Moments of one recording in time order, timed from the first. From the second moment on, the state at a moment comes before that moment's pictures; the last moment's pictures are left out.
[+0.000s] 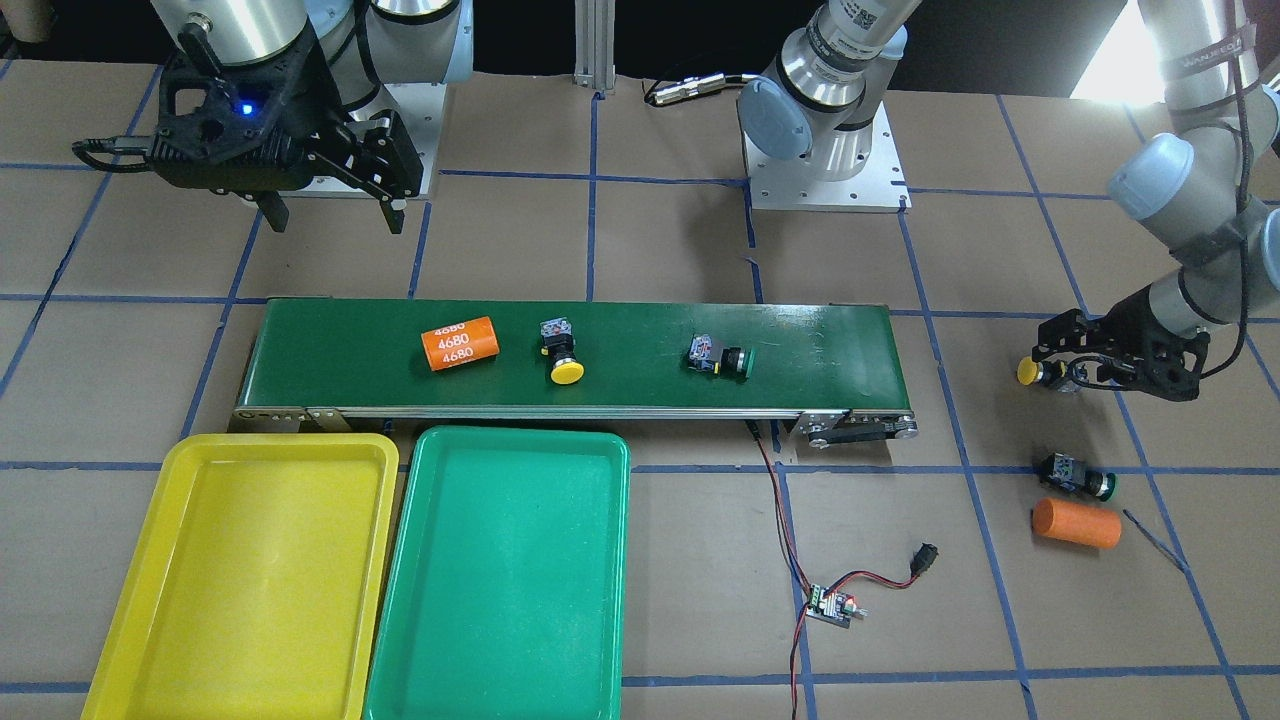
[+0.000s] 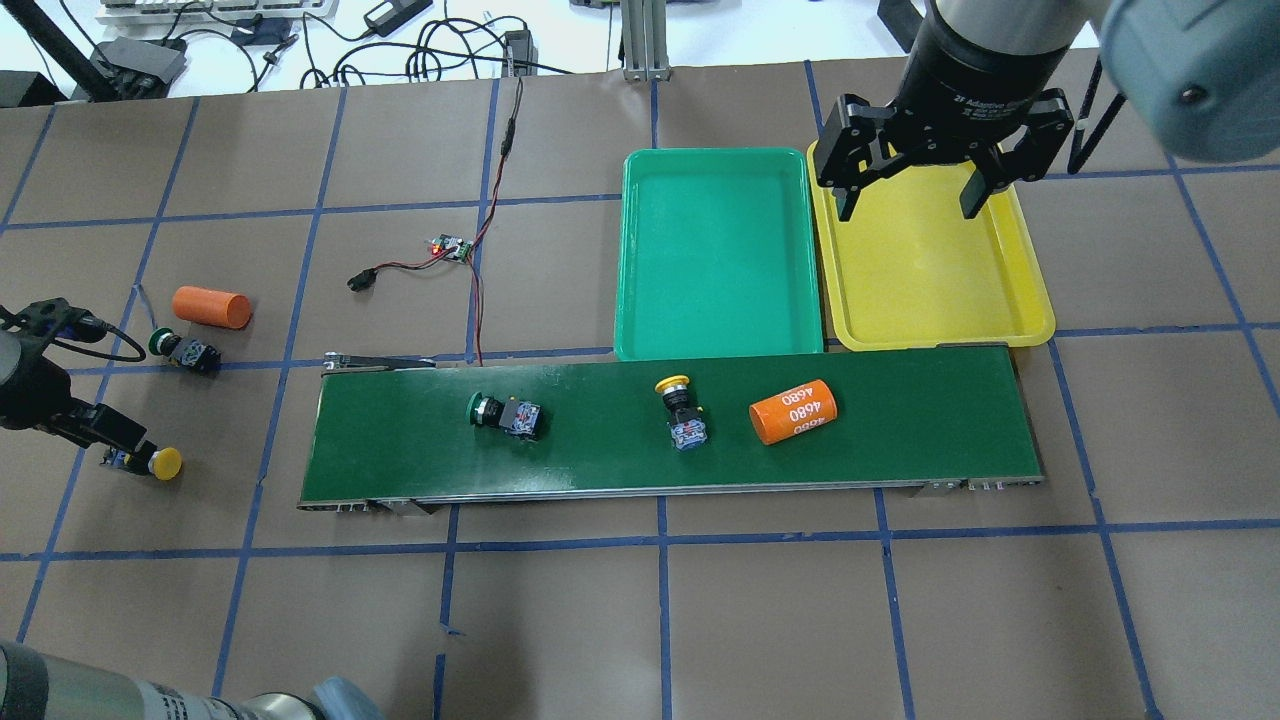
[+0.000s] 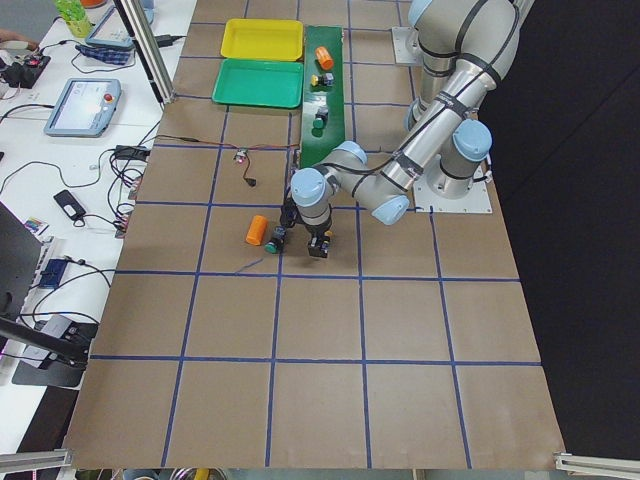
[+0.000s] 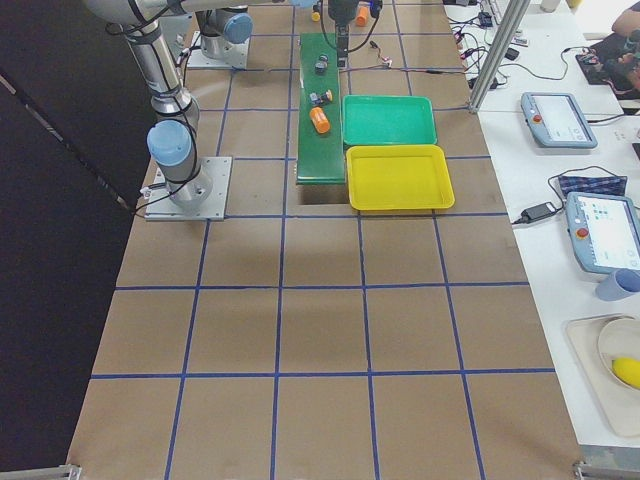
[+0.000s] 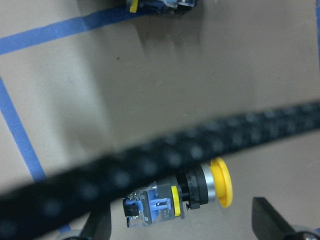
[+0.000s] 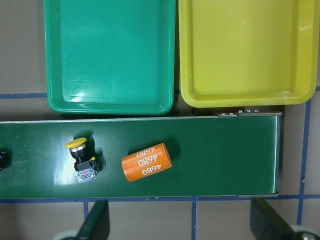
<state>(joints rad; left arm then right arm) -0.80 -1.87 -1.97 -1.04 1.61 1.03 1.65 -1.56 1.48 -1.51 -1.55 0.09</state>
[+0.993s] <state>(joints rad) -0.80 -1.92 -1.97 -1.01 1.62 1.02 1.65 -1.56 1.48 -1.51 -1.55 0.09</state>
